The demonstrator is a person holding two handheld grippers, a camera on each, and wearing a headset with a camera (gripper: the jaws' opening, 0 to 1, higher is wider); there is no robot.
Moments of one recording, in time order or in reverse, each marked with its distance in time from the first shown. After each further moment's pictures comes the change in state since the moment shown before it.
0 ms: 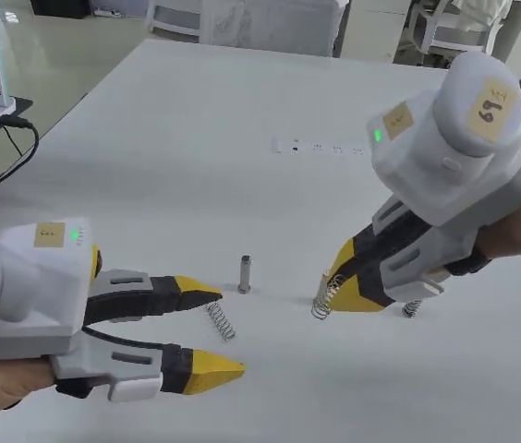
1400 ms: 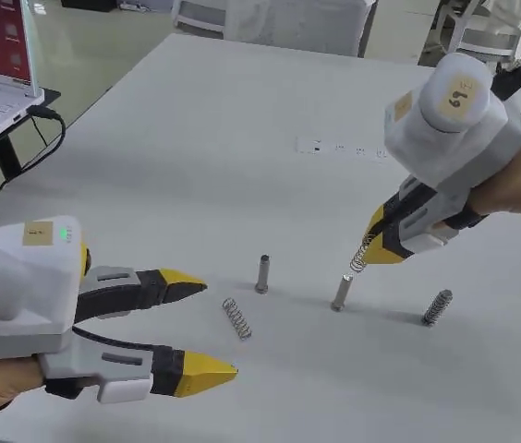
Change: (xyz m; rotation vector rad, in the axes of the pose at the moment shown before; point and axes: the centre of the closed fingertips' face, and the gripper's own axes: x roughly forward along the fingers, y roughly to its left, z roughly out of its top) left arm -0.022 0.014 -0.009 -0.046 -0.007 0.088; right arm 0.020 -0.074 -0.022 0.046 0.111 -0.064
